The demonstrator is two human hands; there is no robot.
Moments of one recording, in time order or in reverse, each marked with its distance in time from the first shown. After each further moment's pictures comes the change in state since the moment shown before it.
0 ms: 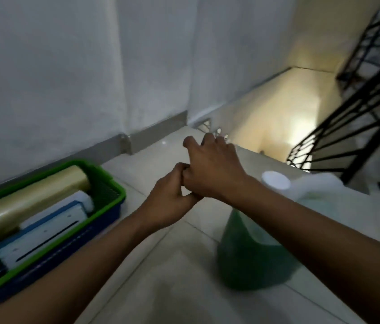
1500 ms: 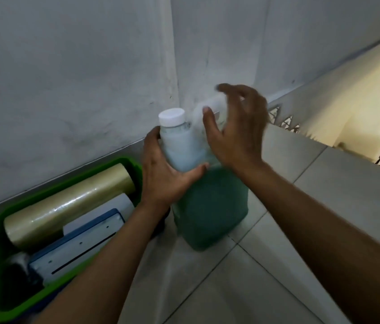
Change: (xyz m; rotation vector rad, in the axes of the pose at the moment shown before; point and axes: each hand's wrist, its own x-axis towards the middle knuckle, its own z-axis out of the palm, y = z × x) left_hand 0.095 -0.136 -0.054 0.124 0.703 -0.009; right_hand 0.175 -0.018 0.122 0.668 0.697 0.024
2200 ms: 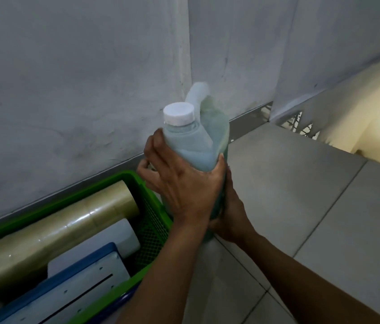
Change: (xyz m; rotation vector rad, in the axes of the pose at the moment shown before) left_hand 0.044 -0.028 0.058 0.379 0.470 -0.073; right_hand -0.104 0.096 0.123 0.501 -0.724 0.351
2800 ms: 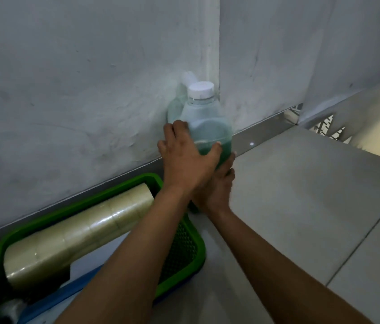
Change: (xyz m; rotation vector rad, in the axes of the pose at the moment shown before) left_hand 0.071 -0.034 0.000 -0.007 -0.472 -0.030; right_hand 0.068 -0.064 0.069 -0.073 0.289 0.184
